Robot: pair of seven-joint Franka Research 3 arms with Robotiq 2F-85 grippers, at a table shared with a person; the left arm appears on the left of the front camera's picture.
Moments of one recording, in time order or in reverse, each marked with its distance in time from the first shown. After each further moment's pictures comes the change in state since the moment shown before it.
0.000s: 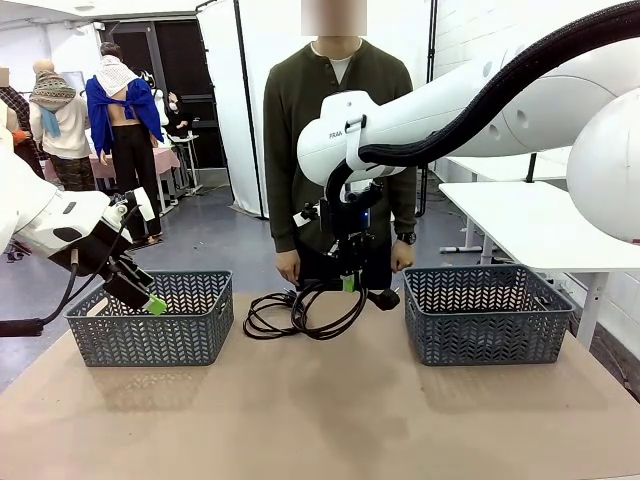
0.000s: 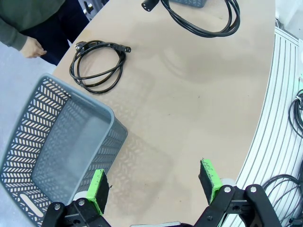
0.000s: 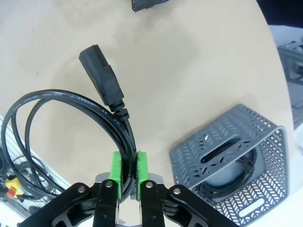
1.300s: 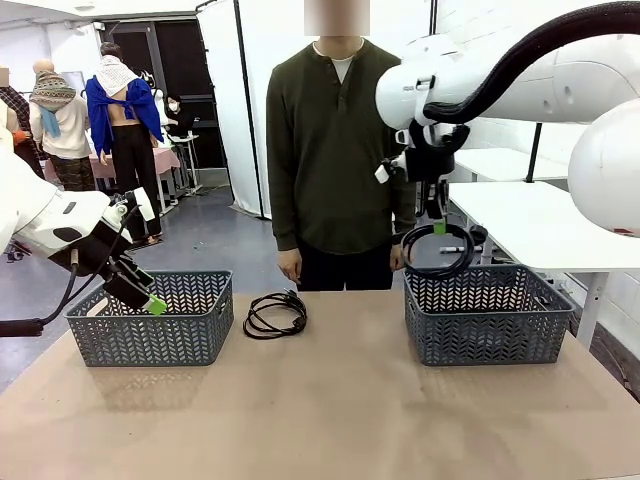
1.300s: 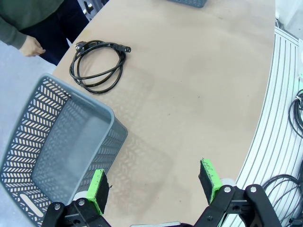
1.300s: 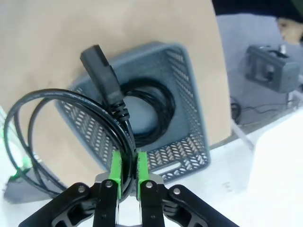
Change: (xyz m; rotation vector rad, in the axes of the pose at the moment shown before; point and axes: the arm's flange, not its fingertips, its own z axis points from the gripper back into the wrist) left arm 0.000 0.000 0.000 0.000 0.000 0.000; right arm -0.081 -0.175 0.079 -0.108 0.089 0.267
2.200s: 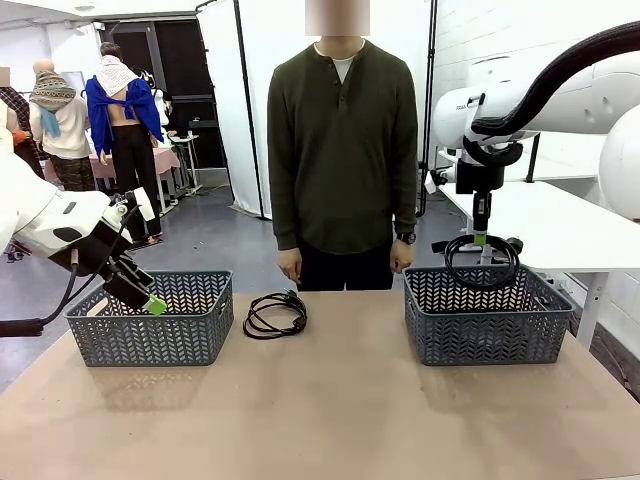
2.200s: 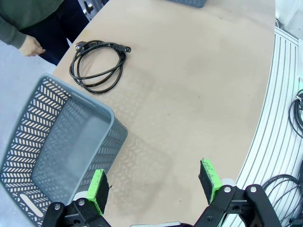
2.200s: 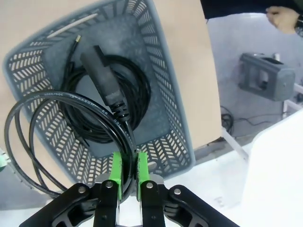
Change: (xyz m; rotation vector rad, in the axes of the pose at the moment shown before) left arm 0.000 0.000 0.000 0.000 0.000 0.000; right arm -0.073 -0.057 -0.053 -0.009 -0.093 0.051
